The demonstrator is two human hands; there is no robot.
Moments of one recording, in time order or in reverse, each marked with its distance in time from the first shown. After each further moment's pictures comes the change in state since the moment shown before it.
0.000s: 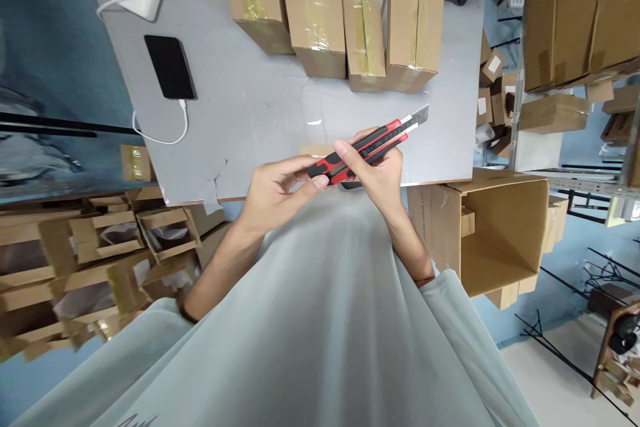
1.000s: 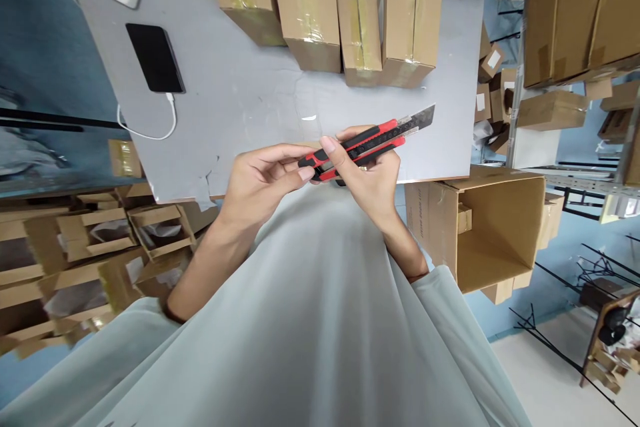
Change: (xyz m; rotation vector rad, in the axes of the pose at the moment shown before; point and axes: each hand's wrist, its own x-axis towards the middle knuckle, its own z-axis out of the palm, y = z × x) left_hand 0.005 0.008 -0.001 -0.111 0.060 -0.072; right_hand -0.009 -0.016 0.006 -0.061 0.056 -0.088
